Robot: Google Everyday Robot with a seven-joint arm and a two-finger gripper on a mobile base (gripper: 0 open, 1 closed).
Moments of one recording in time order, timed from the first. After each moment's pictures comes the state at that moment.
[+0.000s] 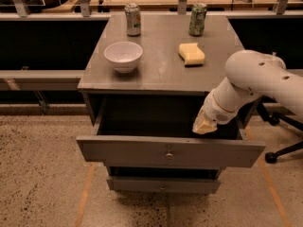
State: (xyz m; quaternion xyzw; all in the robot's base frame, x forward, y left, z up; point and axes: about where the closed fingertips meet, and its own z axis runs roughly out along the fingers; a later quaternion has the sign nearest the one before) arm 0.552 -0.158 0.720 -0.64 0.75 0.07 0.16
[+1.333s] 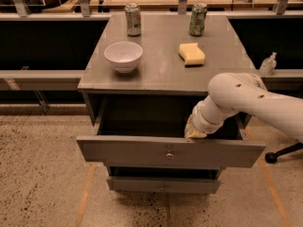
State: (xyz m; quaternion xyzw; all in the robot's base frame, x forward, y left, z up) arm 0.571 -0.142 0.667 -0.70 0.69 0.02 0.18
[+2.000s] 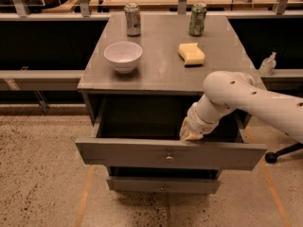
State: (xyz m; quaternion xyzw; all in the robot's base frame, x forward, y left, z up) arm 0.564 -0.126 0.657 -0.74 0.65 0.05 0.16
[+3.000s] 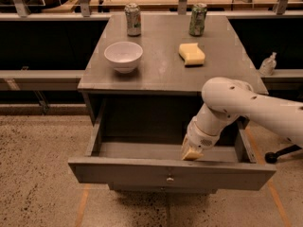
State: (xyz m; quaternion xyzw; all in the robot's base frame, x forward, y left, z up) arm 0.493 -0.117 0.648 -0.68 0.71 0.15 0.08
